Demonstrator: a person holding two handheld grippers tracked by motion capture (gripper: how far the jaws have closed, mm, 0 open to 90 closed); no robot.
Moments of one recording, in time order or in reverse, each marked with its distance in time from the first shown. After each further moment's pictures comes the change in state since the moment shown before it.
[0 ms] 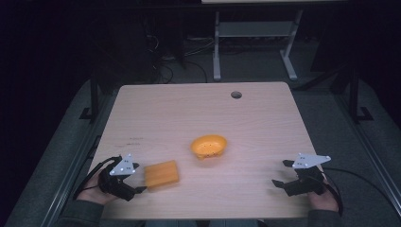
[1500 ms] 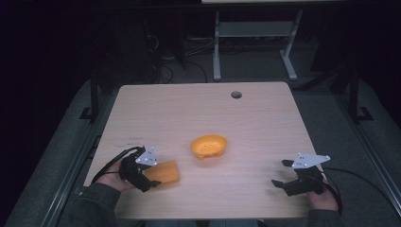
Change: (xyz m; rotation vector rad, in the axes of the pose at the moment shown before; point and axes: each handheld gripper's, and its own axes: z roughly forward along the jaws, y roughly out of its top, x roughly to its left) left arm 0.009 0.047 0.036 0.110 -0.102 0.098; right arm 0.000 0.001 0.001 -0.005 0.013 -0.014
